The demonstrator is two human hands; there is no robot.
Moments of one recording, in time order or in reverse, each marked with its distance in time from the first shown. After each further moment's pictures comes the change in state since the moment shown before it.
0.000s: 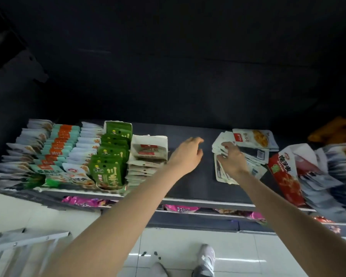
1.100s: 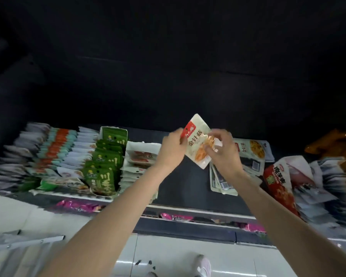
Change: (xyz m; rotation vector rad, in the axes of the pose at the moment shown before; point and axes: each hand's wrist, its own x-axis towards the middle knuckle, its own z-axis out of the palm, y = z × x) left_hand 0.003 0.019 -0.030 -0.303 0.278 -0.121; right_hand -0.011 -0.033 -0.032 0.440 0.071 -0.339
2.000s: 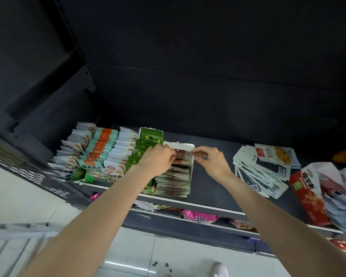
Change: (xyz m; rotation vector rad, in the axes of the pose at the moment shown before) left_hand -0.043 -0.066 -0.113 0.779 -0.261 0.084; right_hand -0.018 -0.049 0.093 -0.138 -0.273 -0.008
